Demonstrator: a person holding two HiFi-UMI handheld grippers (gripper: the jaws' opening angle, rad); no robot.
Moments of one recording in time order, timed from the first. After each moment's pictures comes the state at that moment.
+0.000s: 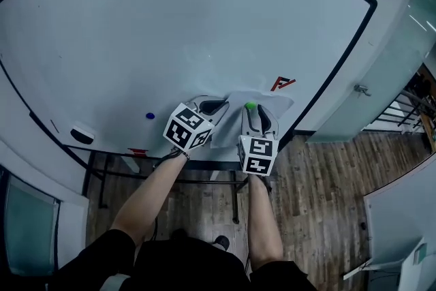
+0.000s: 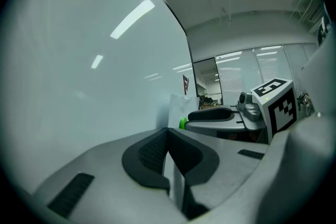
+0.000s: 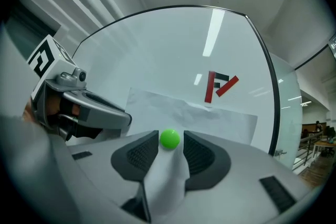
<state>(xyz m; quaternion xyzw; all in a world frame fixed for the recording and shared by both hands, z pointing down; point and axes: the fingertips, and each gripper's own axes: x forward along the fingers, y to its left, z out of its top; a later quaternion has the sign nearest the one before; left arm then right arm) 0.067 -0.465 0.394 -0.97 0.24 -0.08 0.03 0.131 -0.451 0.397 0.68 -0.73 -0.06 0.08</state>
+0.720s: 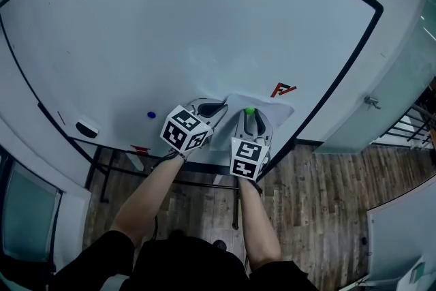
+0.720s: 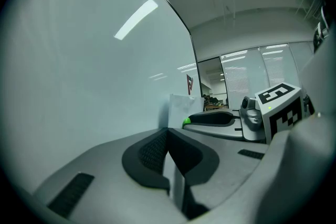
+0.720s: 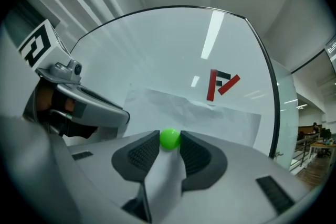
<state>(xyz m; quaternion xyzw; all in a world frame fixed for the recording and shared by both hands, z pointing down) 0.065 -0.468 0.393 -0.96 0.27 -0.08 0.03 0.130 -0.460 0.400 0.70 -0.71 -0.08 0.08</state>
